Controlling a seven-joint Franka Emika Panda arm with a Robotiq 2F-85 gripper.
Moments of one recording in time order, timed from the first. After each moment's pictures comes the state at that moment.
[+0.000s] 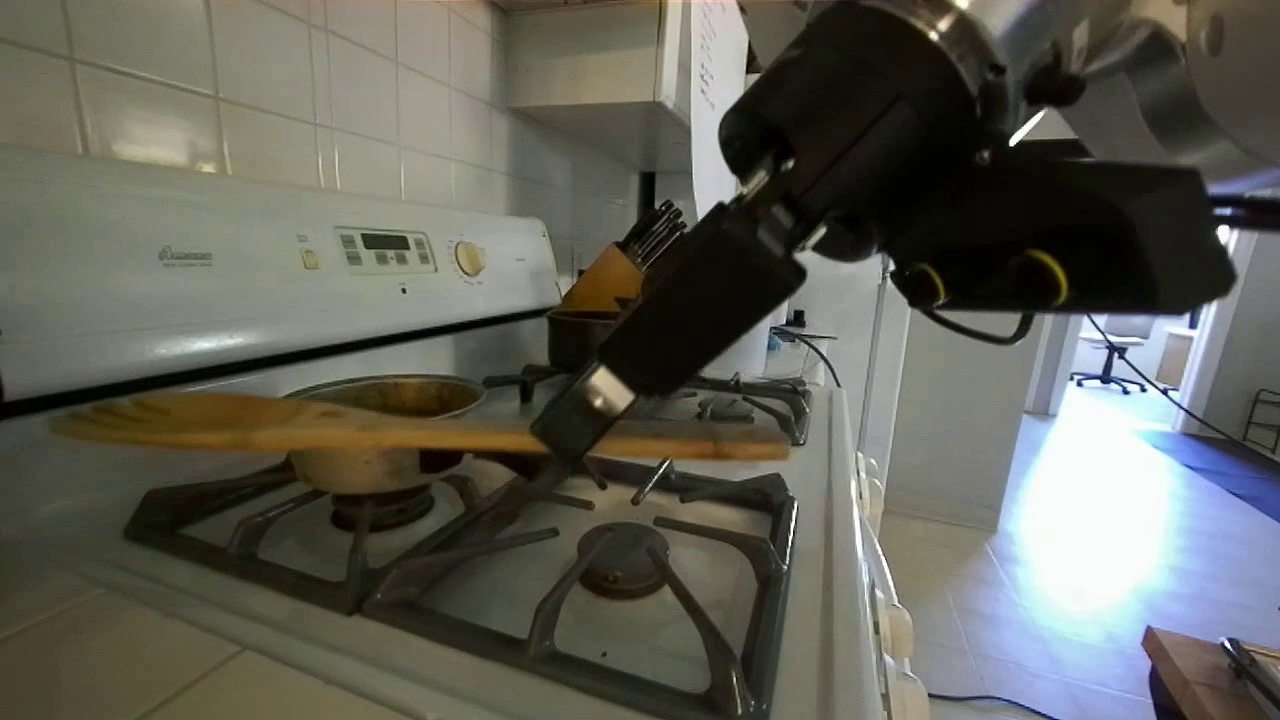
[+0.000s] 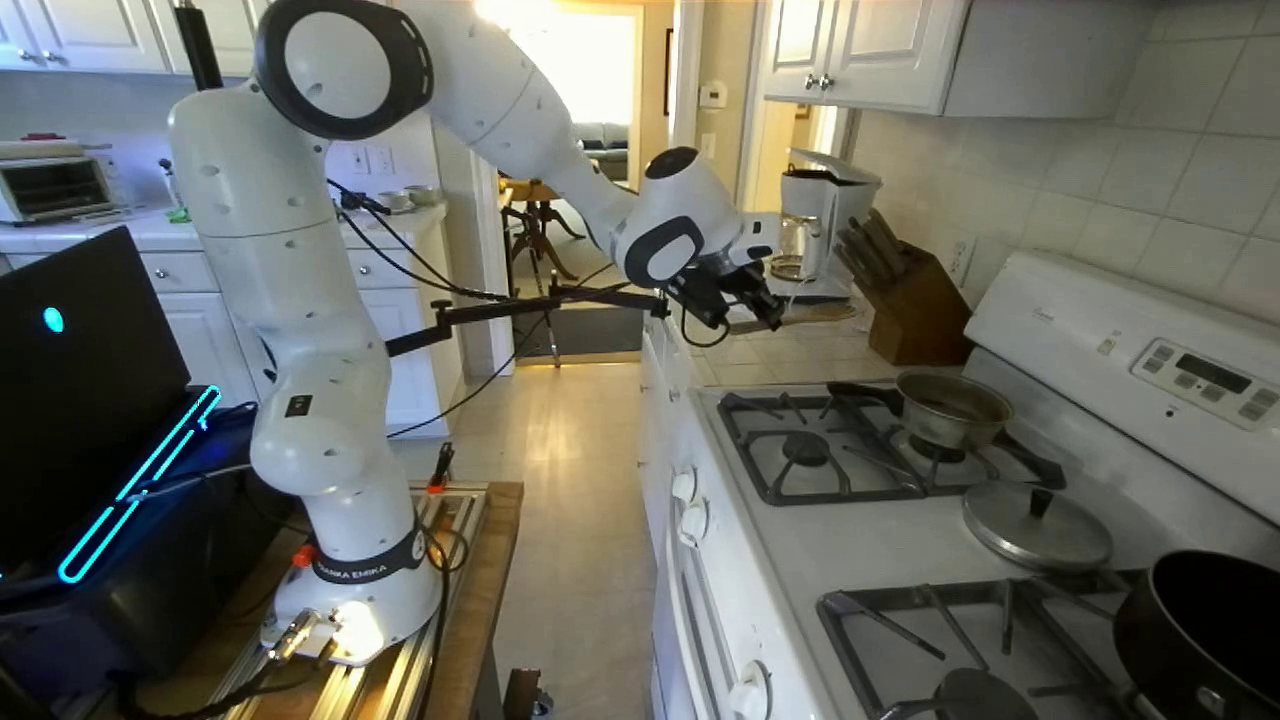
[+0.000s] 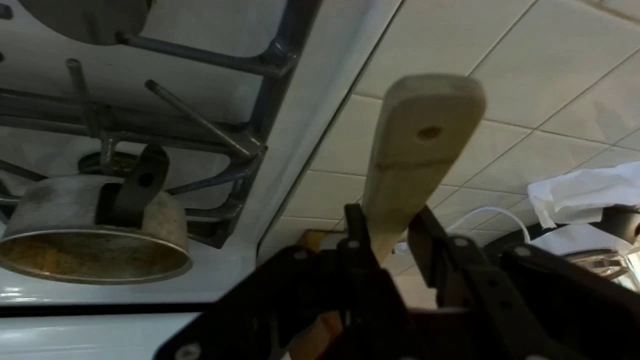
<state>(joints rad) 0.28 -0.06 0.24 -2.36 0.18 3.02 -0.08</state>
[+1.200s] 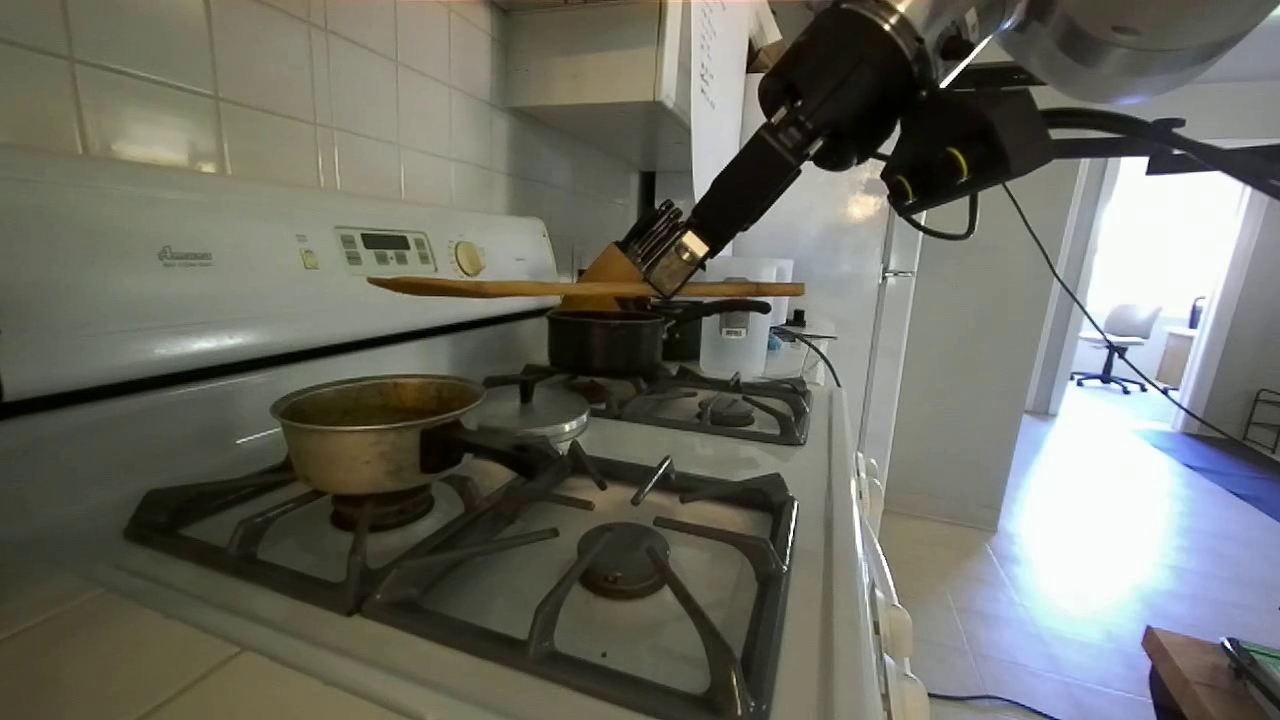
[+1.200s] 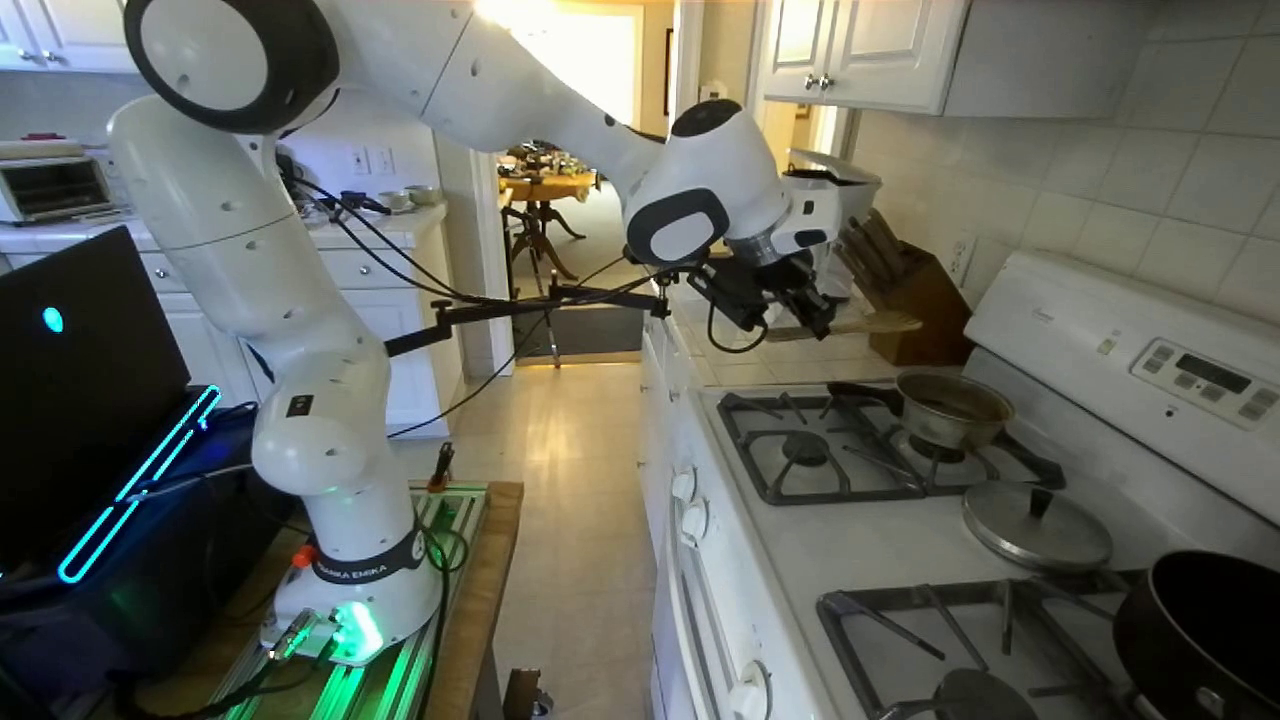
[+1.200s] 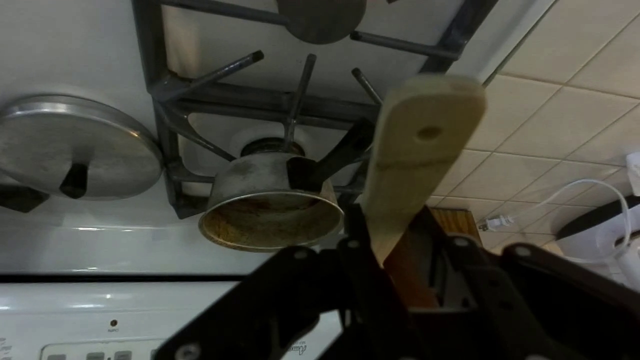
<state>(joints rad) 0.29 -0.21 -0.01 -2.36 0.32 2.82 -0.35</state>
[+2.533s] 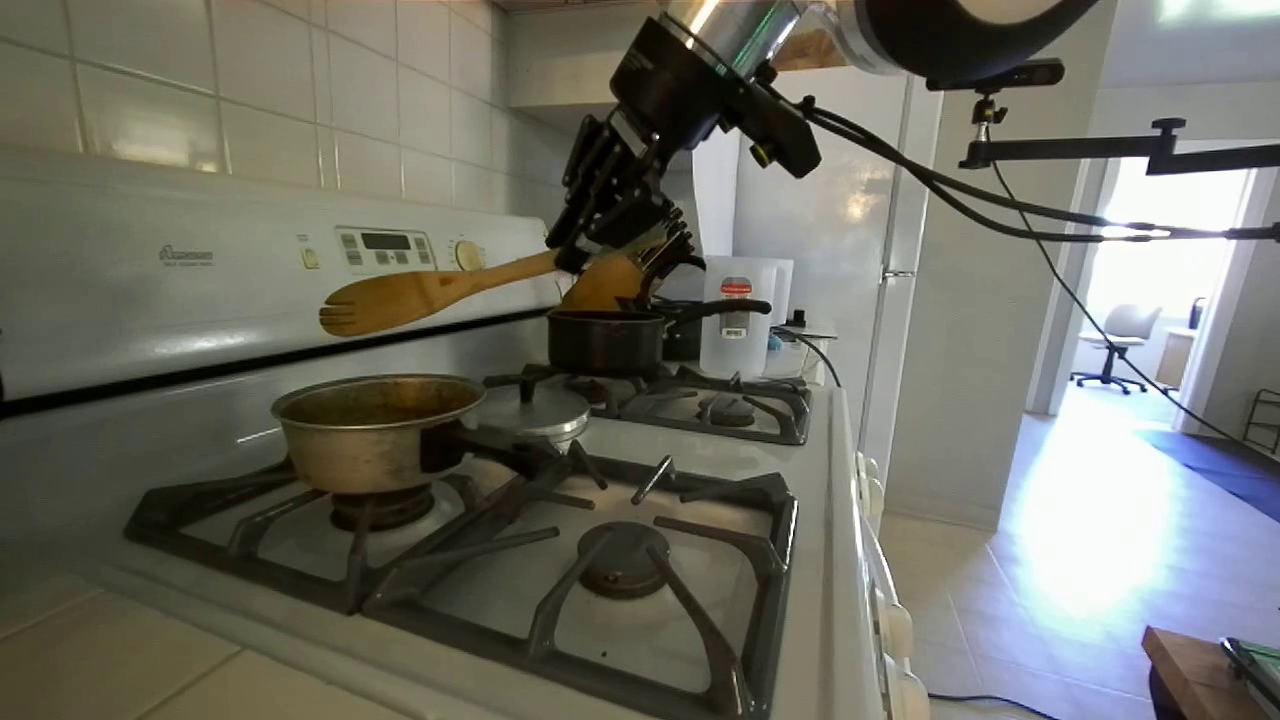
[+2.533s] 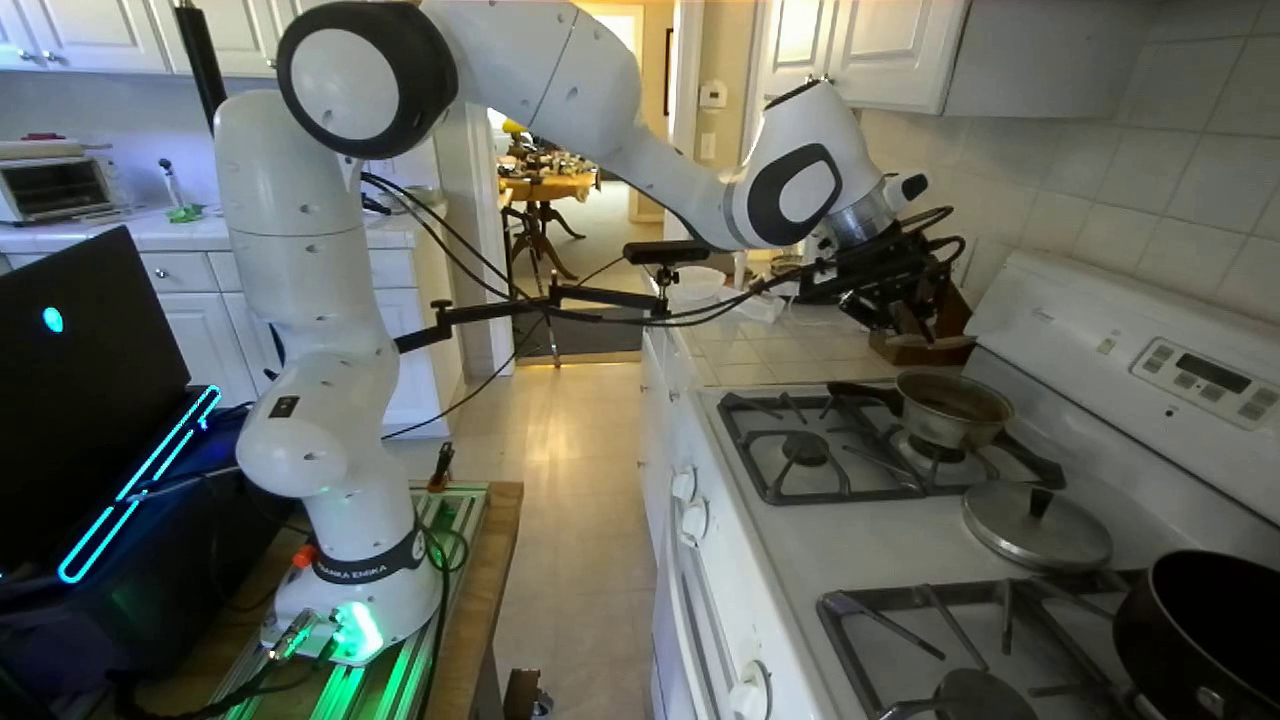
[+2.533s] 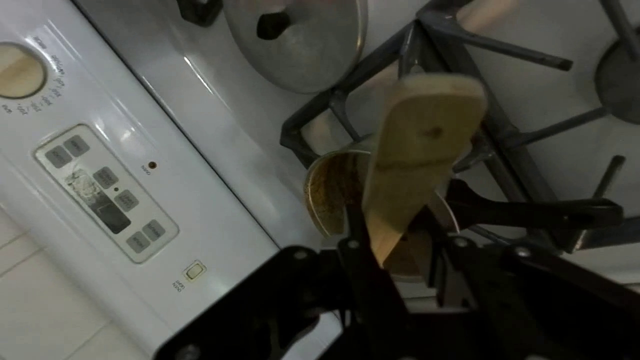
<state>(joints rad) 0.15 0.07 0.04 -1.97 -0.36 2.67 -0.56</state>
